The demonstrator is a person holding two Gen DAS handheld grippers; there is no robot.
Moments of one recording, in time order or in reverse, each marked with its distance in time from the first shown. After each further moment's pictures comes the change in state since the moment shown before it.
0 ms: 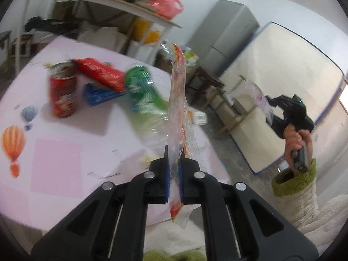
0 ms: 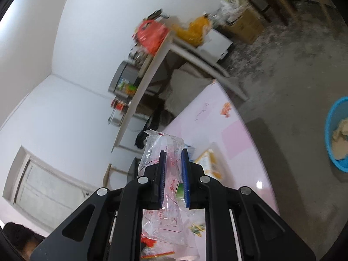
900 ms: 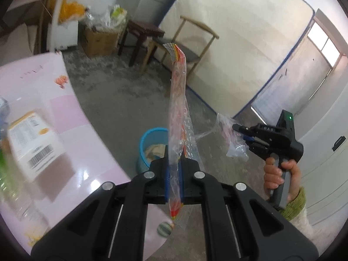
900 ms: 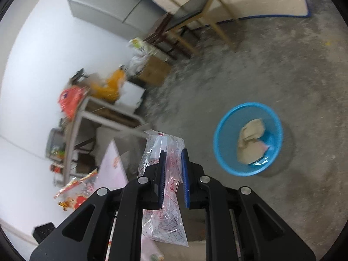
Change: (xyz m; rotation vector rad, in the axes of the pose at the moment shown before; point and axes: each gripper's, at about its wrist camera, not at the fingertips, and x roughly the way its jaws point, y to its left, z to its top) left arm 0.234 -0.186 0.043 0.291 0.375 -0.243; right arm -0.146 -0.183 -0.001 0.244 -0.324 -0.455
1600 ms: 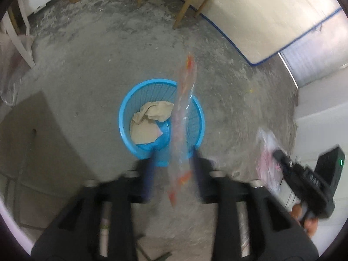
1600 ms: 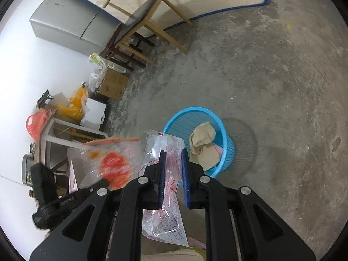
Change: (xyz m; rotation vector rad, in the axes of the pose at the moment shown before) left arm 0.271 -0.025 0.040 -0.025 0.473 0.140; right arm 0.017 -0.131 0.012 0.158 -0.021 -0.138
